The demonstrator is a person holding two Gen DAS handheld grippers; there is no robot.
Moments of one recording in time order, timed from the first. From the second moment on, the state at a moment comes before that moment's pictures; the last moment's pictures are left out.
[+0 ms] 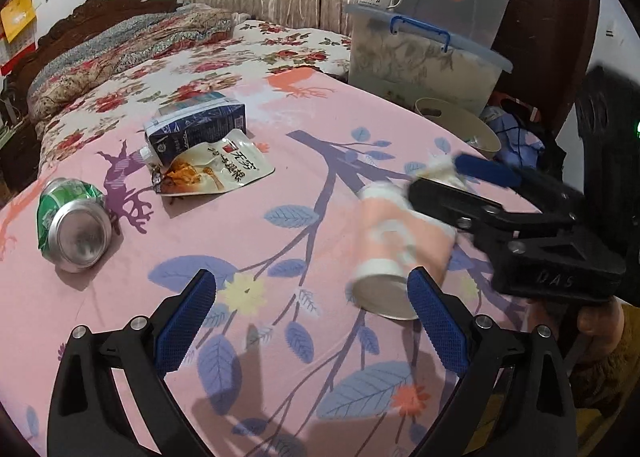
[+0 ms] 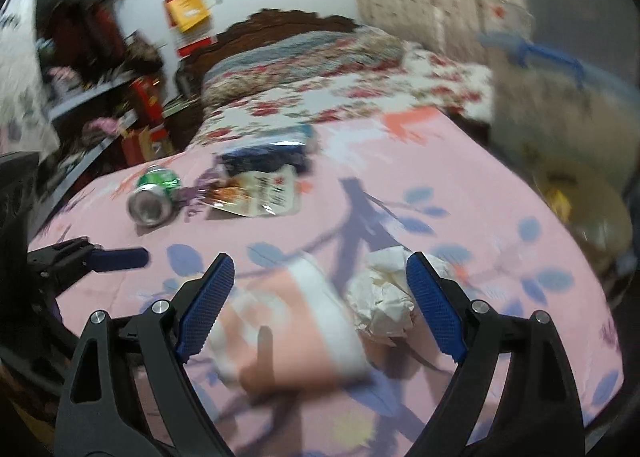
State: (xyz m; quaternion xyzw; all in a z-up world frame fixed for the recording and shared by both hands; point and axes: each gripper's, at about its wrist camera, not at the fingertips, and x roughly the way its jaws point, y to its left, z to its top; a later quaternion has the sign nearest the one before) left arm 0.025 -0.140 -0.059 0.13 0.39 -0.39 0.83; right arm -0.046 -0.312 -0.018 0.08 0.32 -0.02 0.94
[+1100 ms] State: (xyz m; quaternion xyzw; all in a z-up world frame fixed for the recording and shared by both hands) left arm 0.048 -0.172 -0.060 0.10 0.45 -0.45 0.76; right arm -0.089 -0.419 -0.051 0.30 0.32 -0.07 0.90
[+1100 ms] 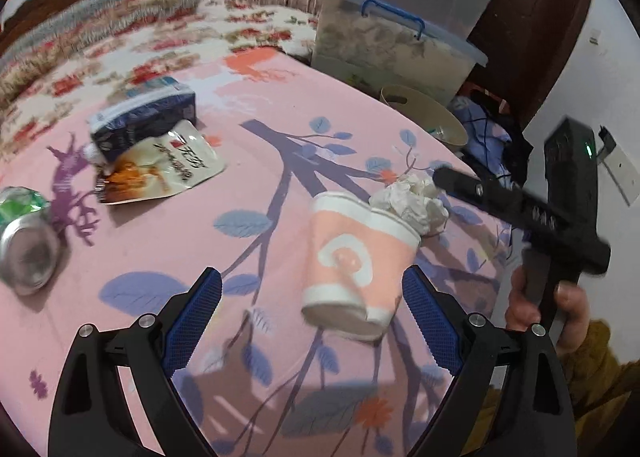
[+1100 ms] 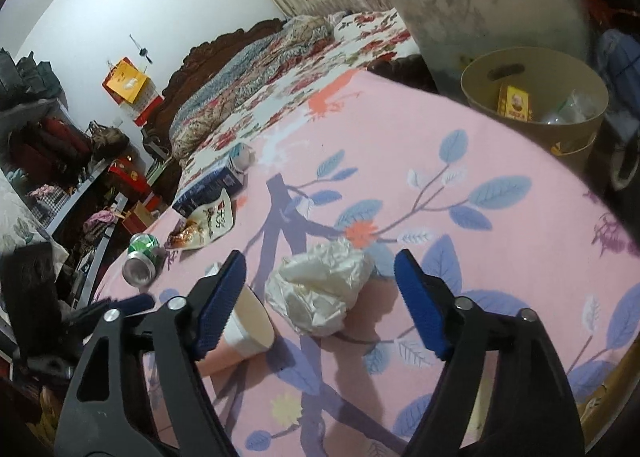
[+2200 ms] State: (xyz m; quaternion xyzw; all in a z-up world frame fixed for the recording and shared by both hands) left arm 0.097 -0.424 -0.012 0.10 0.48 -0.53 0.69; right arm -0.111 -0.603 -0.047 0.33 0.25 -0.19 0.89
